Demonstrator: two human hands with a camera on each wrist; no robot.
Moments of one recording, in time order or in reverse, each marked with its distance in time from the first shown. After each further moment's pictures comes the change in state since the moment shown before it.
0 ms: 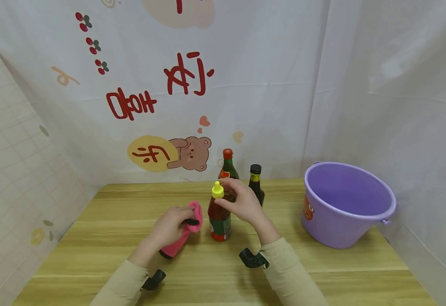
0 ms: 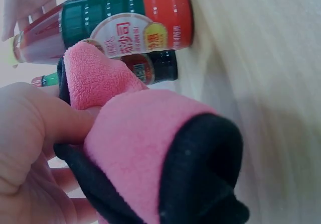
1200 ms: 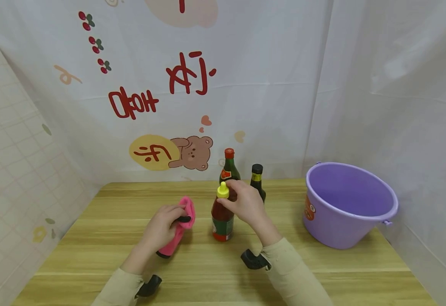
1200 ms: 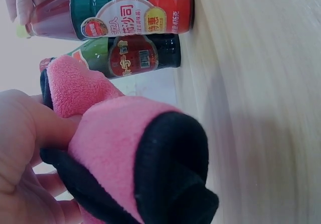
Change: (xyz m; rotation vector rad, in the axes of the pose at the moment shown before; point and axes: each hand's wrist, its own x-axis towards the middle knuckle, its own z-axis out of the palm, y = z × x) left_hand -0.020 -0.008 -0.006 -0.013 0.239 -0.002; right_hand -0.001 -0.015 -0.002 -0.288 0.083 -0.056
